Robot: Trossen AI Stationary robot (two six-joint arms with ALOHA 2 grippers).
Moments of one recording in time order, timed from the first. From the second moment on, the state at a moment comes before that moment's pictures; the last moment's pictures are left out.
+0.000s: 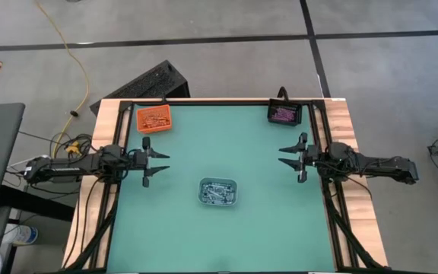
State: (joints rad) left arm 0.09 0.12 0.01 0.03 -0.01 0.17; right arm -0.09 0.03 0.01 0.04 0.05 -0.05
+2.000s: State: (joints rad) left arm 0.09 0.12 0.01 0.03 -0.01 0.18; right arm -0.09 0.03 0.01 0.04 0.05 -0.05
